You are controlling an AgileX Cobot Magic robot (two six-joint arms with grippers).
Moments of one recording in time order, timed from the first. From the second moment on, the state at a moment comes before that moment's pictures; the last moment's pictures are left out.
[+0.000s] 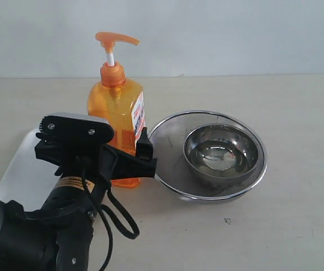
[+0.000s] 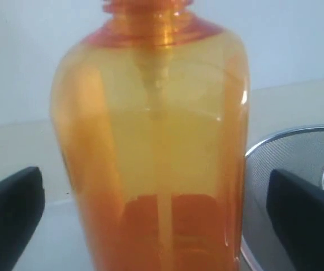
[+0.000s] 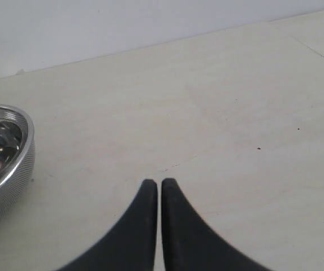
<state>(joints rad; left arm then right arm) -1.01 1.90 -0.60 -0.99 -1.21 0.40 -0.05 0.00 0.00 -0.10 0.37 0.26</state>
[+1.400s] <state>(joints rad) -0.86 1.90 -0.65 -0.67 -1.21 0.28 -0.05 0.00 0.00 -0.10 0.37 0.26</state>
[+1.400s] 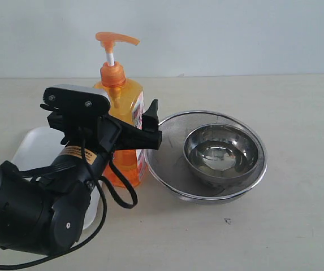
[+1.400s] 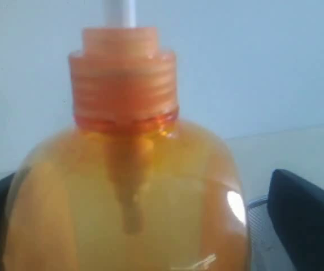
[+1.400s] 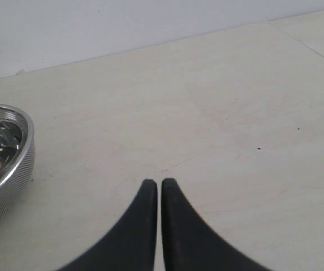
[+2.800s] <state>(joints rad) -0.79 2.05 -0.71 -0.61 -1.21 0.14 -0.05 0.00 0.00 -0.10 0.37 0.26</state>
